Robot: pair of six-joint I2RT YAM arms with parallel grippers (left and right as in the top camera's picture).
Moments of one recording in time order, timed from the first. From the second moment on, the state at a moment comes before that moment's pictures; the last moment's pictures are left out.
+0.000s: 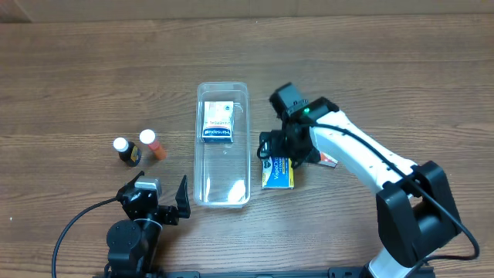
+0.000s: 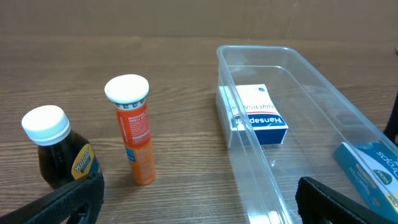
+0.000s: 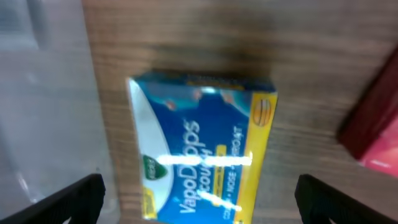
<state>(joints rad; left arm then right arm) -0.07 0.01 0.12 -0.39 0.07 -0.07 0.53 1.82 1.28 -0.92 -0.15 0.52</state>
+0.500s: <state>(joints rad) -0.07 0.01 0.12 -0.39 0.07 -0.07 0.54 1.90 1.24 -0.94 -0.10 0.51</state>
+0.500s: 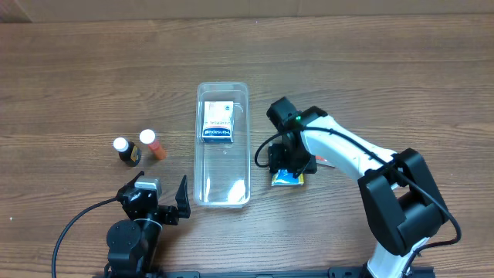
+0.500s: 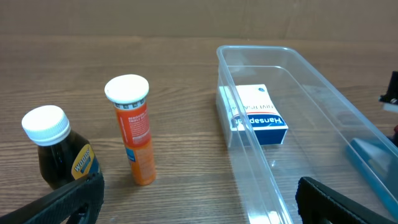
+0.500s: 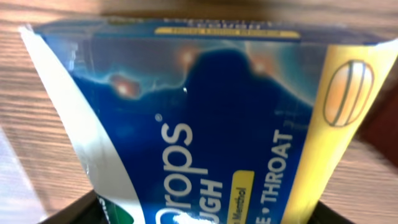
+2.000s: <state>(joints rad) -0.07 0.01 0.12 -0.39 0.07 -0.07 0.29 1.79 1.40 -1.06 0.04 0.57</state>
